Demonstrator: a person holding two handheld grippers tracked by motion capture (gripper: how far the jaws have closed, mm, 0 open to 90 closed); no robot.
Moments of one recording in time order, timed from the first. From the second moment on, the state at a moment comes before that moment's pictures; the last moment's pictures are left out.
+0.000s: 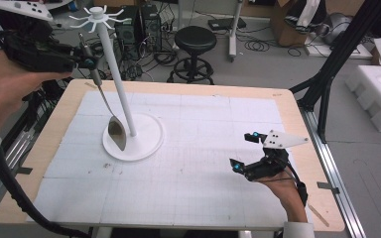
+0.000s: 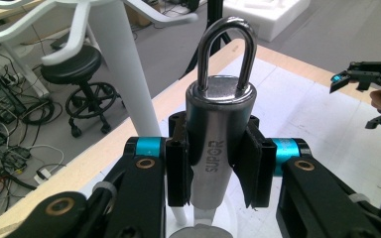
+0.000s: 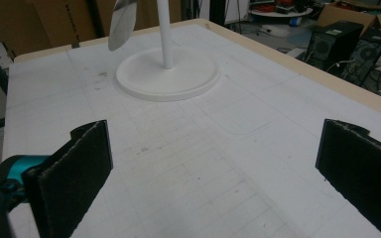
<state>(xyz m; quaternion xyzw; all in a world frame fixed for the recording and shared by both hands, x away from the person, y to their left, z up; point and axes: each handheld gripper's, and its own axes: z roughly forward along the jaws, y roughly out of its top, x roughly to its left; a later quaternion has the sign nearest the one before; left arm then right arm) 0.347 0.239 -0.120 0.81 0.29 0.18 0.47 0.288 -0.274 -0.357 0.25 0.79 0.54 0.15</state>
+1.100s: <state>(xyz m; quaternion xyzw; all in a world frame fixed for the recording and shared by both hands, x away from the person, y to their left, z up) 0.371 0.225 -0.118 0.83 0.30 0.19 0.44 0.290 -0.277 -0.360 0.25 0.79 0.54 0.14</state>
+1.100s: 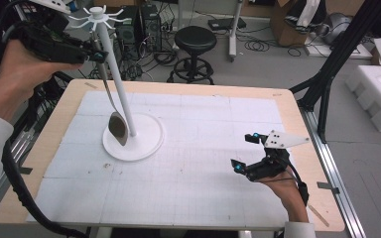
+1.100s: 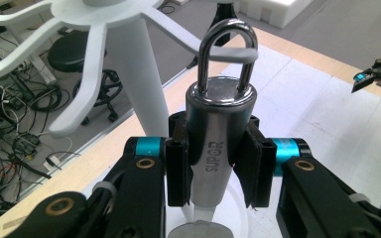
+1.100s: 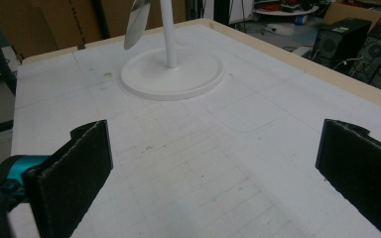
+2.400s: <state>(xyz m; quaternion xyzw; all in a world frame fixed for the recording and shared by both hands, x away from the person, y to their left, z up) 0.291 0.266 -0.219 0.79 0.18 0.18 0.55 0.286 -0.278 -0.356 0.25 0.78 0.56 0.14</state>
